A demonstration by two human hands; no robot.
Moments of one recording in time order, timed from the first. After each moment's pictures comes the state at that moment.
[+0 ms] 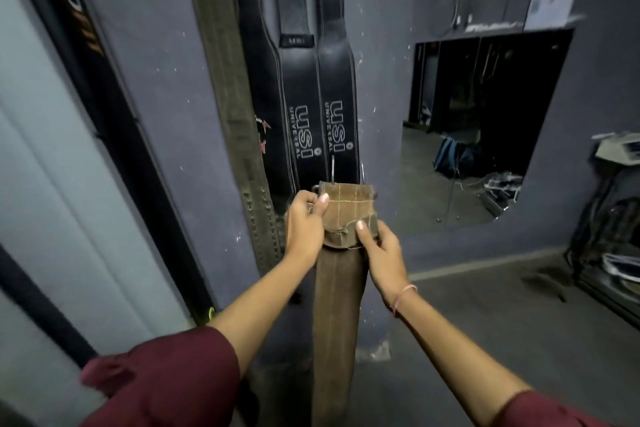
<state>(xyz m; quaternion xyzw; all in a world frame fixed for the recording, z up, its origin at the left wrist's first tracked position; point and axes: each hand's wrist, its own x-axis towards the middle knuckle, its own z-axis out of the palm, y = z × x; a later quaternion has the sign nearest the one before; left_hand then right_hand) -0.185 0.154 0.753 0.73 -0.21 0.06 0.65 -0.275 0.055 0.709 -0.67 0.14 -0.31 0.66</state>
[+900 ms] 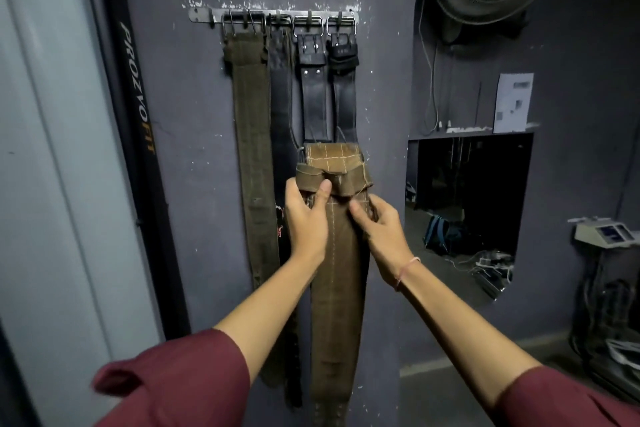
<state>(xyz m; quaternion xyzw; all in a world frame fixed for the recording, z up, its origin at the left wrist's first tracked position) -0.161 0.184 0.911 0.55 -0.30 0.19 0.76 -0.222 0.075 0.888 -0.66 -0.05 -0.36 0.66</state>
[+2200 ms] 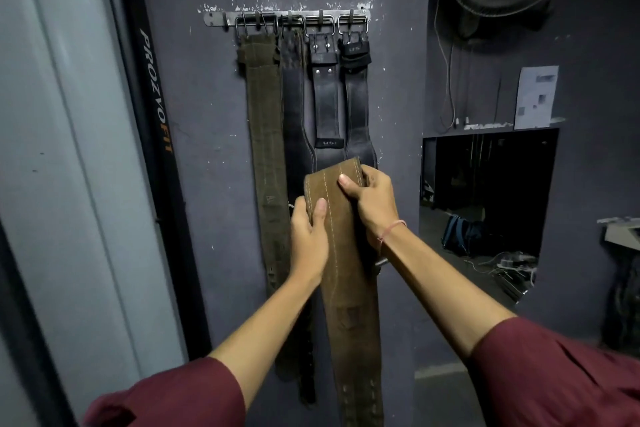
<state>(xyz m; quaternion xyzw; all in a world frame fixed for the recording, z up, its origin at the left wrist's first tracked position) -0.166 0.203 0.883 0.59 -0.30 0.13 0.73 -0.197 0.096 0.936 -0.67 0.00 -0.38 0.64</state>
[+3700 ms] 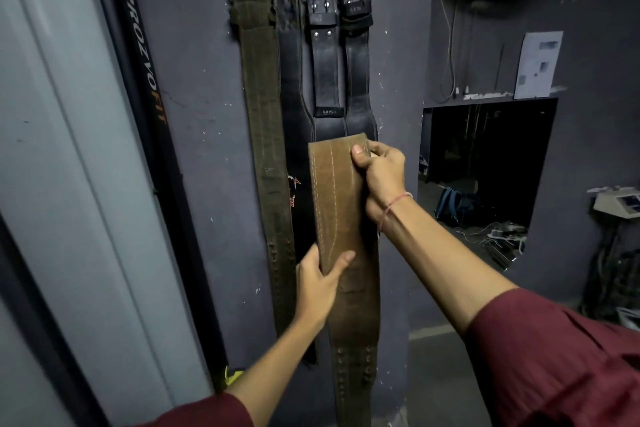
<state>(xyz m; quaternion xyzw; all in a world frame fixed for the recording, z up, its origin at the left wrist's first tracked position) -0.183 0.222 0.774 0.63 -0.29 0.04 0.72 -0.202 0.110 0.930 -0.54 0.08 -0.37 0.75</state>
